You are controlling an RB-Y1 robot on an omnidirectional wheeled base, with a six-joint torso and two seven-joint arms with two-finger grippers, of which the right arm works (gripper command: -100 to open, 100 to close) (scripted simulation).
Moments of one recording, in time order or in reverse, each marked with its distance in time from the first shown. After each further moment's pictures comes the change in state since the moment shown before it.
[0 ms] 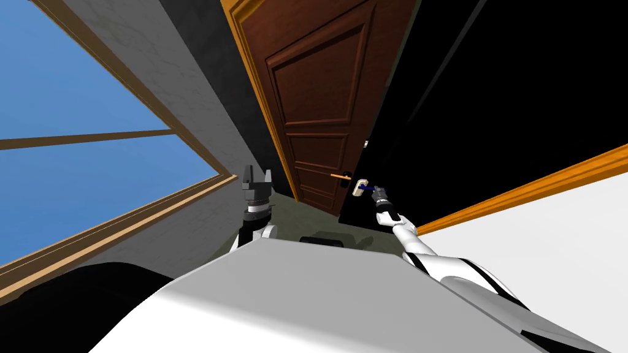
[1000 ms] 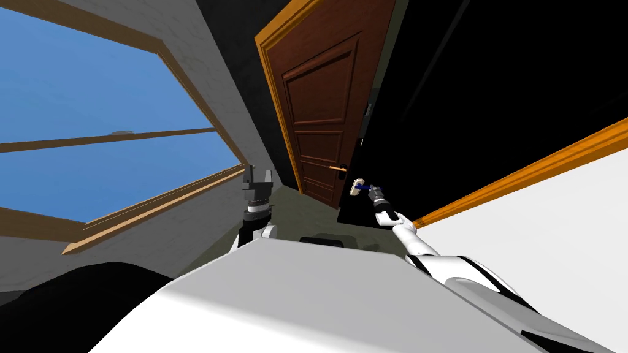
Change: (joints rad) arm 0.002 -0.032 0.106 -0.026 0.023 -0.028 -0.088
